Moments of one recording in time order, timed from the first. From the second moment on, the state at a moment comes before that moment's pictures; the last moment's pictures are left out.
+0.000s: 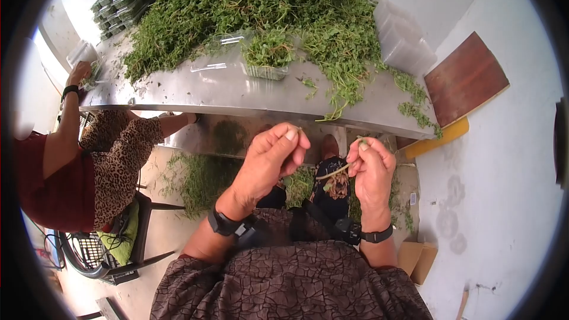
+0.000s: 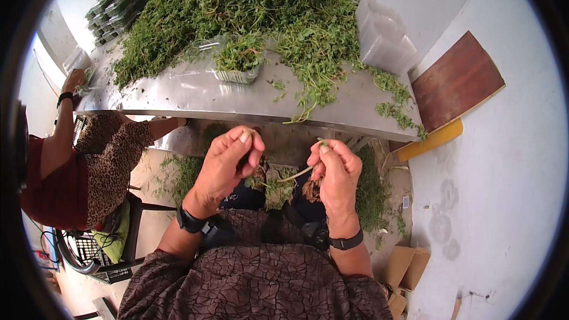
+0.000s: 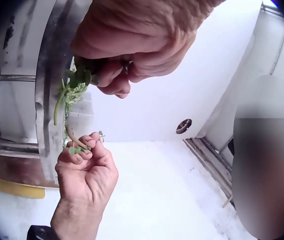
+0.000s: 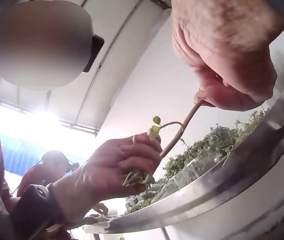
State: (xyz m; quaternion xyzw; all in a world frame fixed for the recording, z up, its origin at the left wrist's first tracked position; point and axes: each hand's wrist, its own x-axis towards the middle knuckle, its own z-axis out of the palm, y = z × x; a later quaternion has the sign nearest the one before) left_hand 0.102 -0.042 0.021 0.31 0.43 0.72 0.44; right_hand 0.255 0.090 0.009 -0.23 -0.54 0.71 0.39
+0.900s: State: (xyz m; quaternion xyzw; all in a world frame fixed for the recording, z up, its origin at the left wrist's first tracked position) left_hand 0.118 -0.044 -0.010 0.41 0.59 0.54 0.43; right_hand 0.253 0.077 0.010 -0.03 -0.88 0.26 0.39
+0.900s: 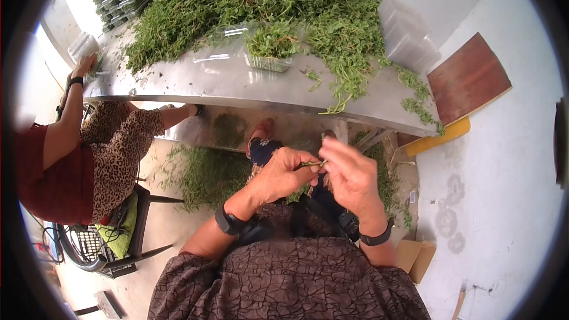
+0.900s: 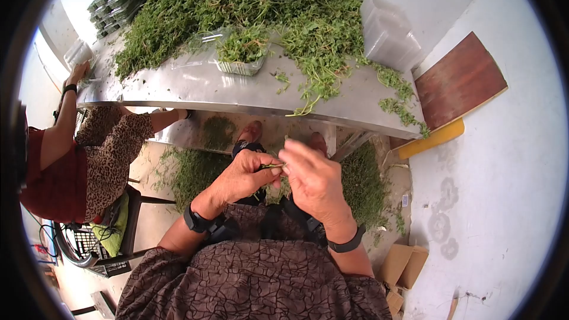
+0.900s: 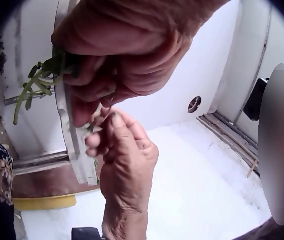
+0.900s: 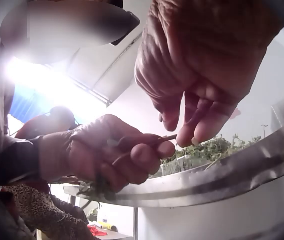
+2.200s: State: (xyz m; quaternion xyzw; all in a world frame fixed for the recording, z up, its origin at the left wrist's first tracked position) left_hand 0.090 -0.041 -0.014 0.24 0.47 0.68 0.50; right_hand 0.194 0.190 0.040 -0.27 -0.81 0.29 0.43
